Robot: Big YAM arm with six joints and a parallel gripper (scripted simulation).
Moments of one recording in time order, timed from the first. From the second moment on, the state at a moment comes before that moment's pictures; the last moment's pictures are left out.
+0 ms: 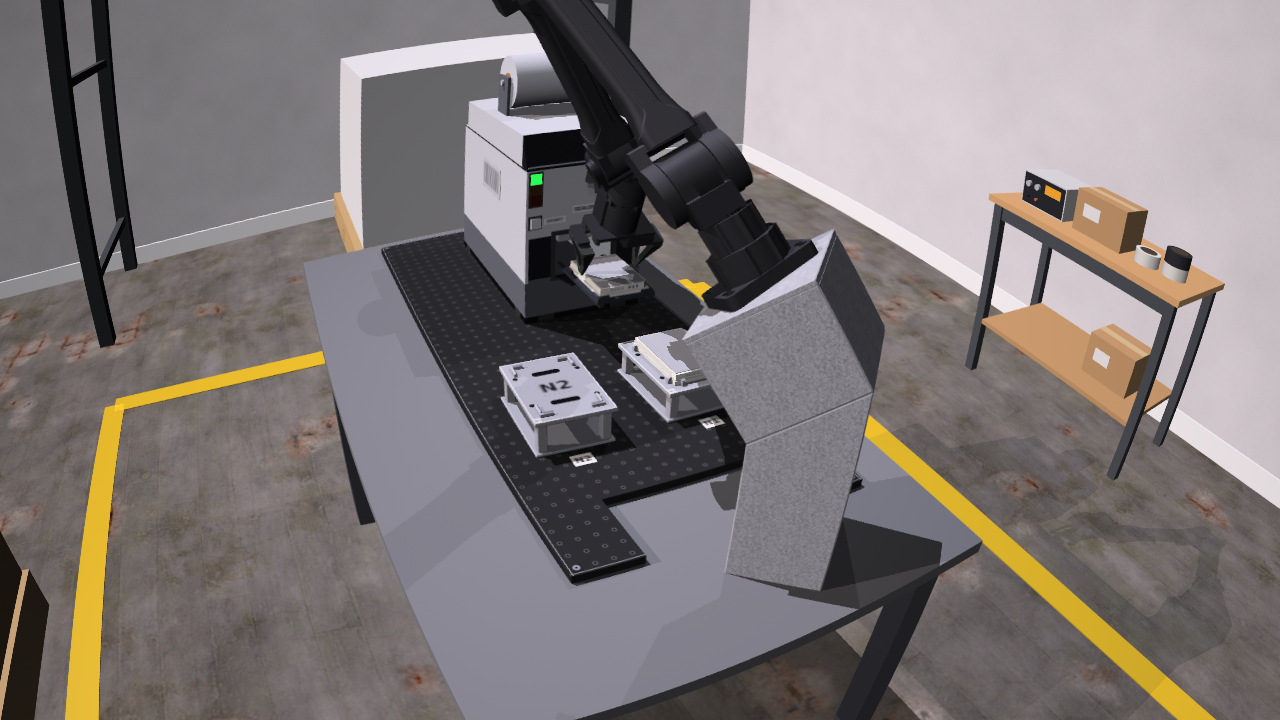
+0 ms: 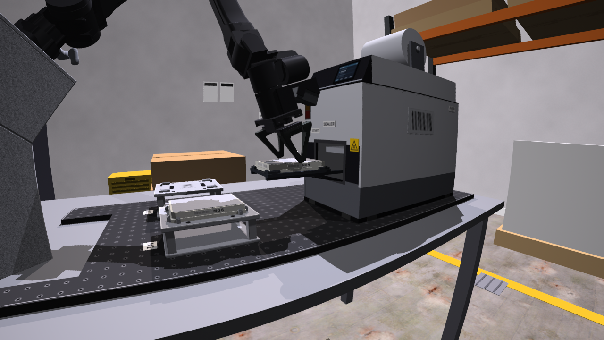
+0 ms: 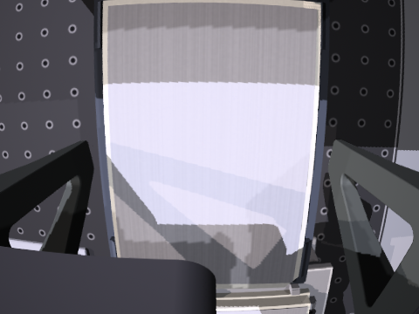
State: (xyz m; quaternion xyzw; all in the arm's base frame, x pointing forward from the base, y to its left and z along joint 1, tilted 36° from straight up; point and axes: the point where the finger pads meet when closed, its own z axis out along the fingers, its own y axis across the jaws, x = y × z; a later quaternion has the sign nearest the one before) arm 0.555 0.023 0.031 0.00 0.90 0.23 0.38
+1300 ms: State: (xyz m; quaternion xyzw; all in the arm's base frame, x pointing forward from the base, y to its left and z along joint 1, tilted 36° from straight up) arm 0.558 0.030 0.019 0.00 0.90 0.23 0.38
